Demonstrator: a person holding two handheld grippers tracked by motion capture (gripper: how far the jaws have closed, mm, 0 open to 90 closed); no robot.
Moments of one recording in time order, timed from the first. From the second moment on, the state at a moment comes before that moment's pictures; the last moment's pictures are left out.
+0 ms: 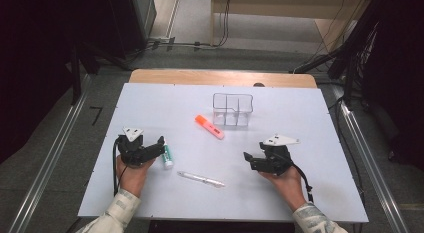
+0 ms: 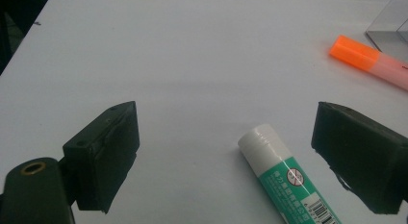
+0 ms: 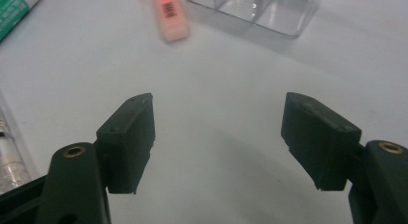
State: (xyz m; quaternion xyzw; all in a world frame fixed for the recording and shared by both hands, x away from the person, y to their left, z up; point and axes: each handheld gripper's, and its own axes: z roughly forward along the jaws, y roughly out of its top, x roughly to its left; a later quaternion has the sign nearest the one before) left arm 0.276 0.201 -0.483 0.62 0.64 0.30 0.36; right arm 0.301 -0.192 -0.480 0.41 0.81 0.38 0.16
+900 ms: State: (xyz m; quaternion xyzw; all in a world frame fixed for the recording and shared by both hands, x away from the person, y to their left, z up) left arm 0.276 0.202 -0.483 0.61 0.64 0.30 0.36; right arm 0.293 -0.133 -0.483 0.35 0.84 0.39 0.13
